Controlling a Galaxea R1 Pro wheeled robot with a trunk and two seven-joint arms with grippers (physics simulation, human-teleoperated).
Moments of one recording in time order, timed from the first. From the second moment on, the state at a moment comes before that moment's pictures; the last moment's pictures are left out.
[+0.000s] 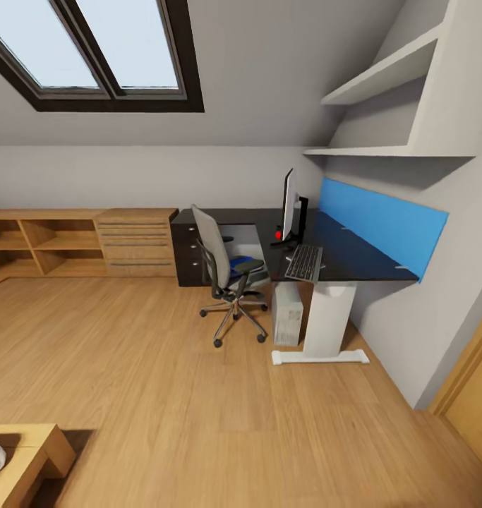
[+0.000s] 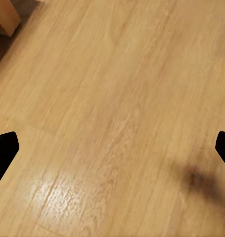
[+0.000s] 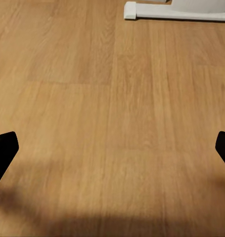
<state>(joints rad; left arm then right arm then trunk) -0.09 -0.12 0.11 -0.42 0.10 -0.38 0.26 -0.23 0.01 0.03 -0.16 0.05 -0.64 0.00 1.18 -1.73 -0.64</state>
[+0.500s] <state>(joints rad) -0.09 -0.11 0.12 -0.42 0.10 -0.38 0.26 -0.23 0.01 0.03 -0.16 0.05 -0.64 0.00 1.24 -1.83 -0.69</state>
